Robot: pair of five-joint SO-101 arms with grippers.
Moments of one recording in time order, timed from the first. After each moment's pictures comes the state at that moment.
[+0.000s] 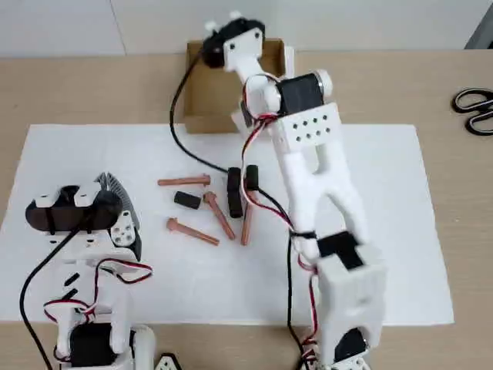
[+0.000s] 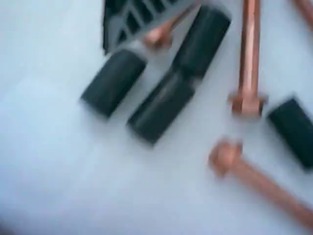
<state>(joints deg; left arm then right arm) -7.9 -100.5 78.9 44.6 3.3 -22.5 22.9 -46.3 97.1 11.0</state>
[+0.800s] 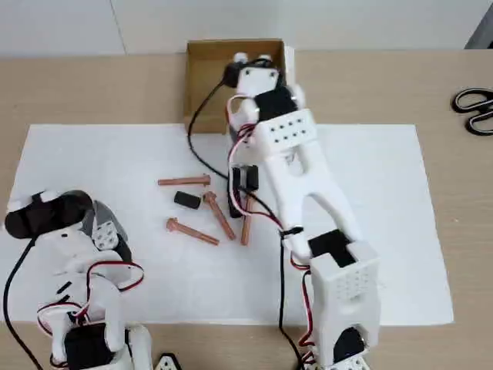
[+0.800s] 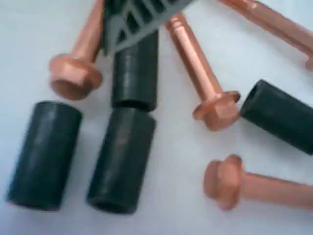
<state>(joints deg) -16.4 -100.5 78.1 59.6 13.8 -25.8 28.4 -37.5 96.6 -17.4</state>
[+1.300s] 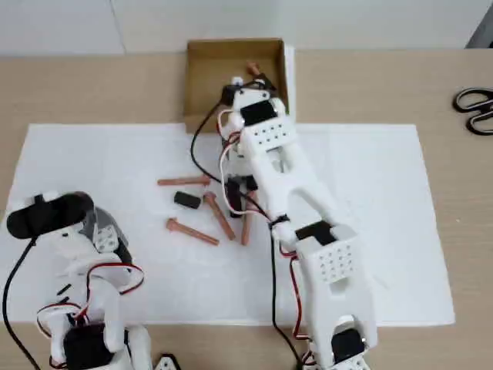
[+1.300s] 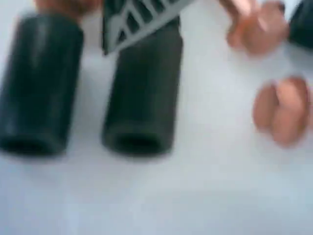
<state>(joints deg) -16.4 -100.5 78.1 62.0 13.6 -25.9 39.7 -37.5 89.0 -22.0</state>
